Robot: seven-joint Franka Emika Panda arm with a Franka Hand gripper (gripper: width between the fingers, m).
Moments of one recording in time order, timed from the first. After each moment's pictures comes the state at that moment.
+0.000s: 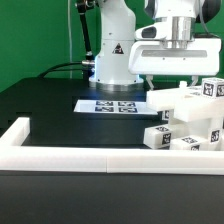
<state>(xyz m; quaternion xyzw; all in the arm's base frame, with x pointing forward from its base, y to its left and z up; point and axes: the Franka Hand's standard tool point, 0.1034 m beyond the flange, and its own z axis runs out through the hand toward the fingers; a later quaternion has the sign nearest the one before) 0.385 0.101 0.054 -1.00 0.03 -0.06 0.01</state>
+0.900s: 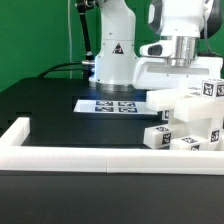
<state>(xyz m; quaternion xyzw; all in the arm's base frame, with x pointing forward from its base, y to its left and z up) 0.368 0.111 0.011 -1.00 0.01 -0.04 -0.01</state>
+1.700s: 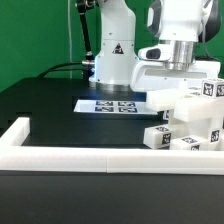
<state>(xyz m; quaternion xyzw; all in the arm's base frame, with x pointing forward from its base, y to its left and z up) 0.366 0.109 0.006 -1.00 0.01 -0.04 -0.02</state>
